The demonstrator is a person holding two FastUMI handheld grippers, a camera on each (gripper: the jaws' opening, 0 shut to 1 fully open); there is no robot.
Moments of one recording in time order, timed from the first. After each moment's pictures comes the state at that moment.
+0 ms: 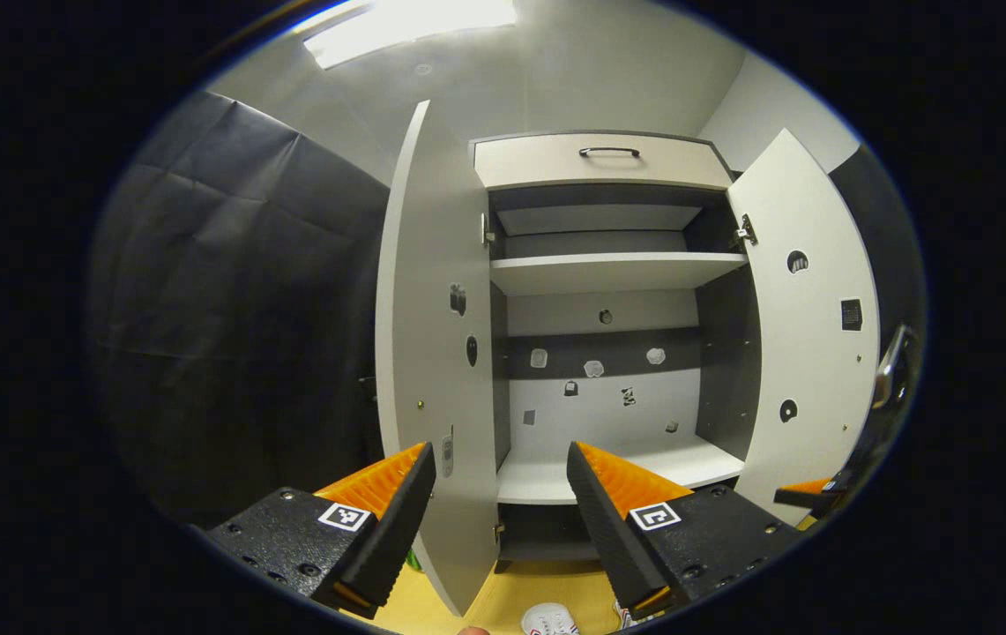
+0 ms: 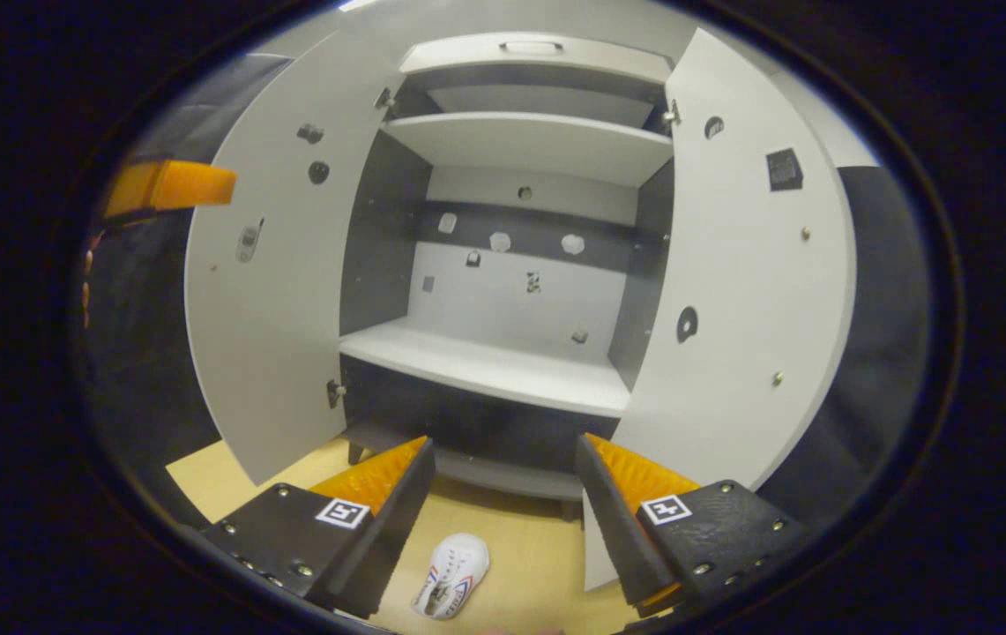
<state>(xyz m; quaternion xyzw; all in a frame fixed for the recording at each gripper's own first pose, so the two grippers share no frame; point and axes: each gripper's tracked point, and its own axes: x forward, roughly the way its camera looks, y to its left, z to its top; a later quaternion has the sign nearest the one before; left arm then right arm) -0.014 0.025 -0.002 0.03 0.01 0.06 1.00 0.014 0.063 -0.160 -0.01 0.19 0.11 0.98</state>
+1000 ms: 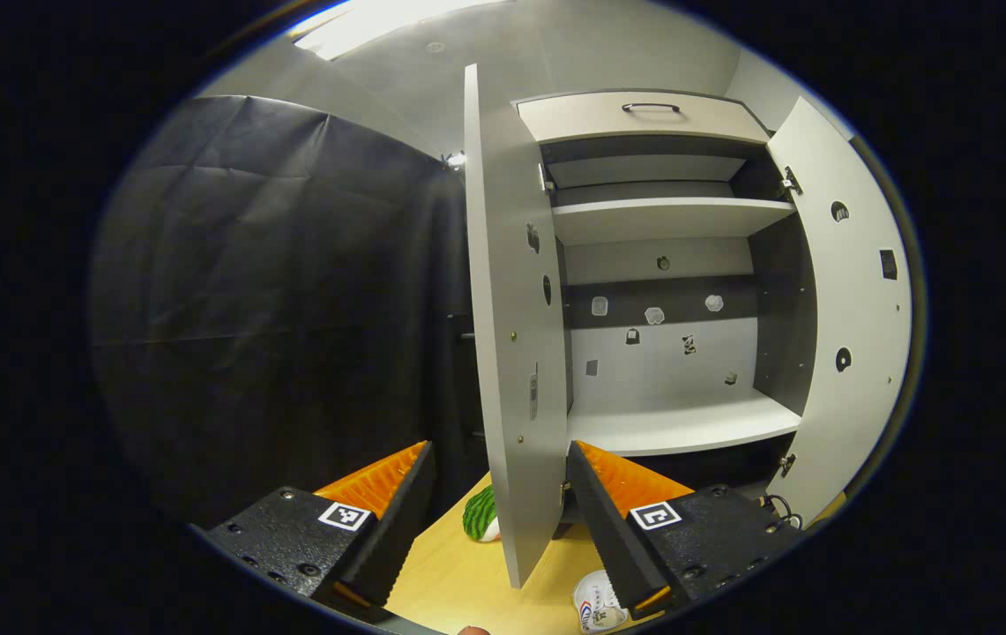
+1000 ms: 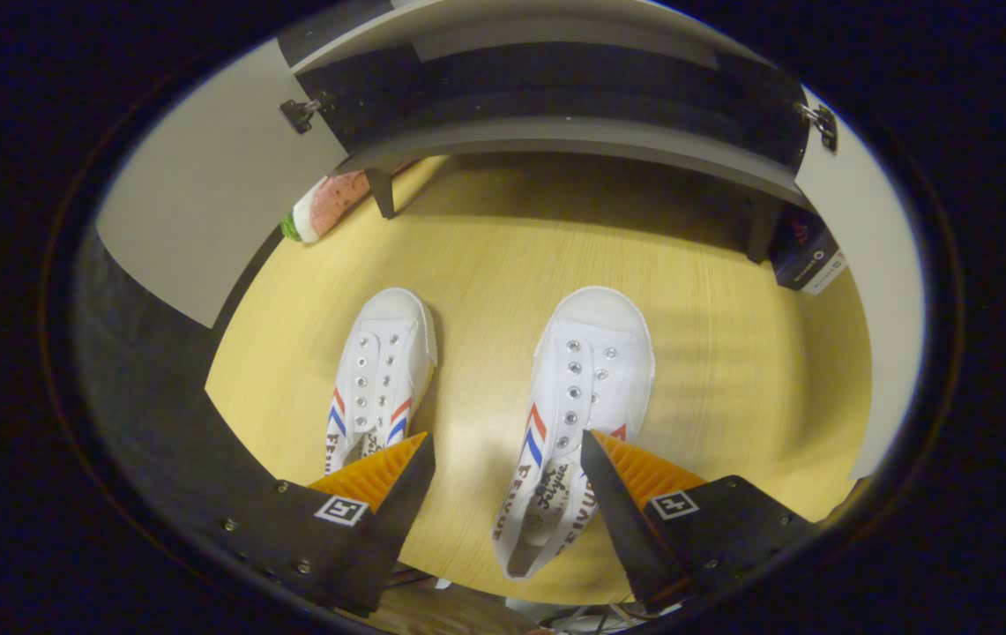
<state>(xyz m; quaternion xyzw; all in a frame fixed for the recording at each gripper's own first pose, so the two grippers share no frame) -0.043 0.084 -0.045 0.05 0.08 0.14 0.99 -0.058 0.156 -0.461 0.06 0.60 0.21 0.77</state>
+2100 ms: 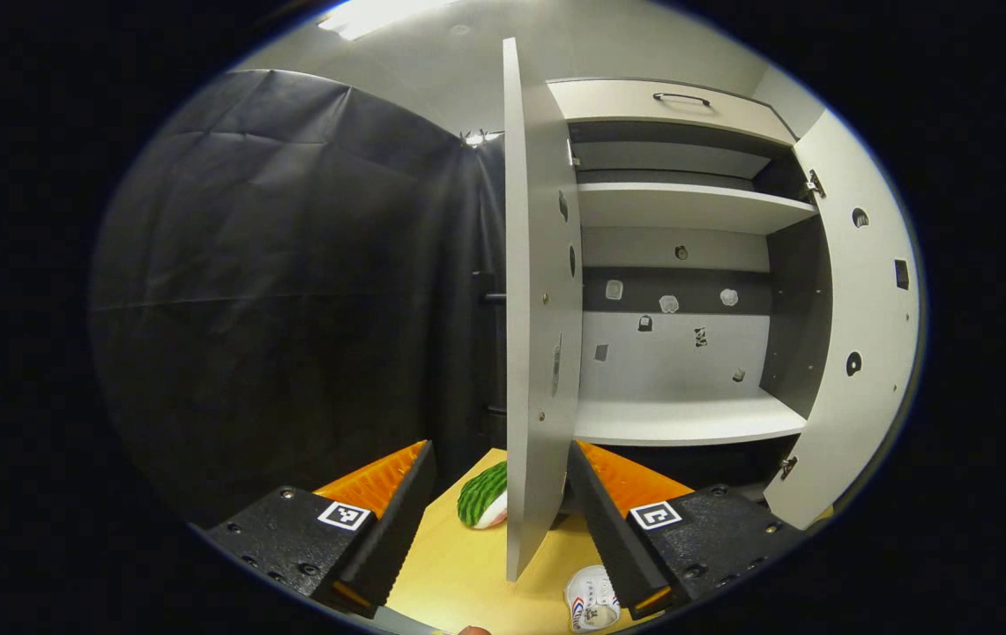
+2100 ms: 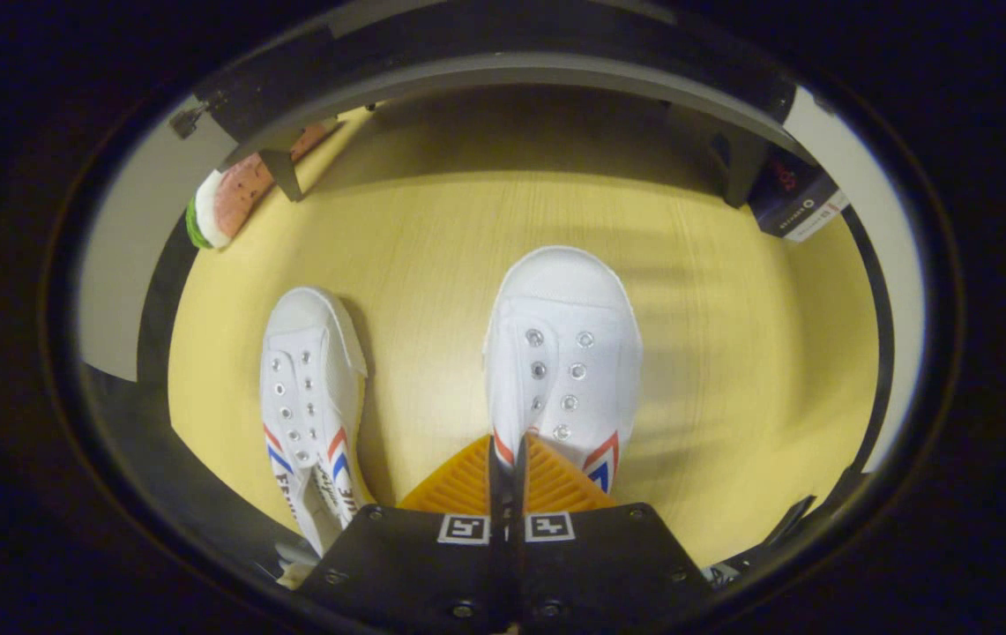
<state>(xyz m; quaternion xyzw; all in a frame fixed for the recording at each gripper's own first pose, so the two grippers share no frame) -0.041 0.102 -0.069 0.01 0.10 0.14 0.98 -0.046 0.144 -0.489 0.07 0.65 0.09 0.75</state>
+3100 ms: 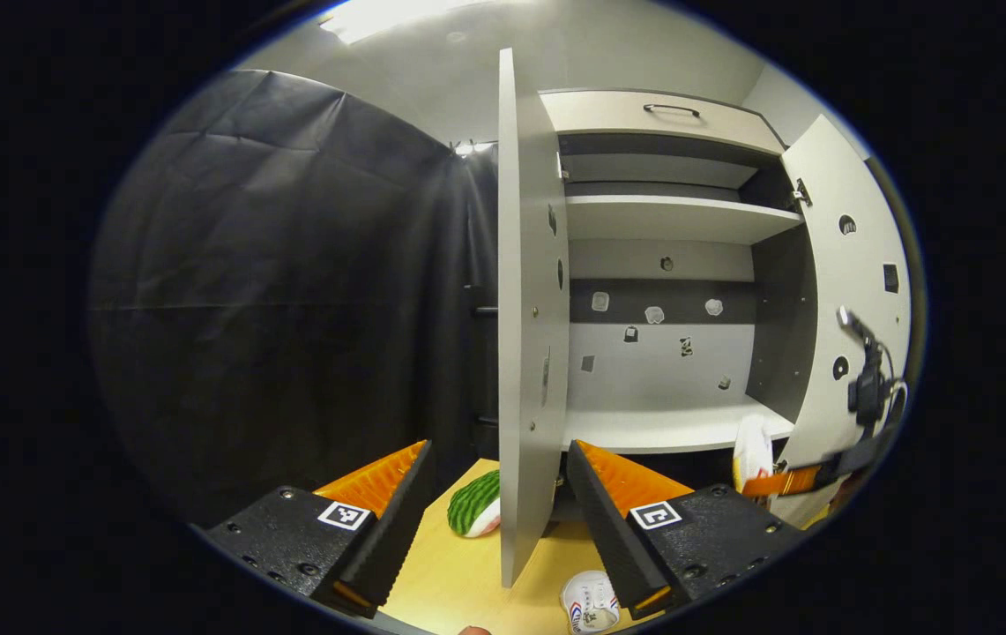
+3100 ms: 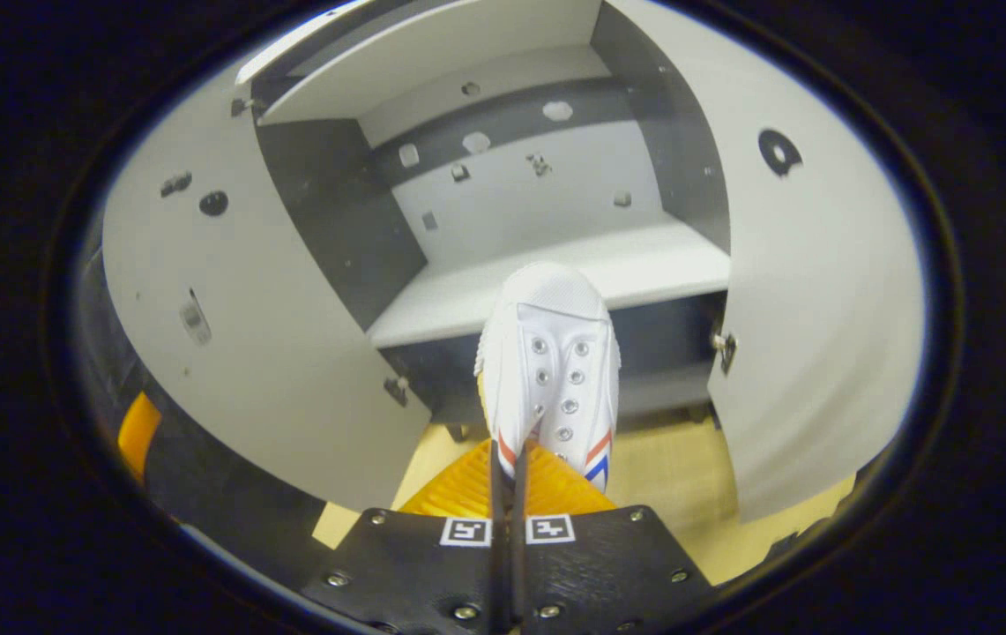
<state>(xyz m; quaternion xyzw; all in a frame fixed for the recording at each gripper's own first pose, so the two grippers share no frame) -0.039 0.100 -0.062 0.01 0.08 0.12 0.99 0.072 0.118 -0.159 0.20 0.33 0.13 0.91</state>
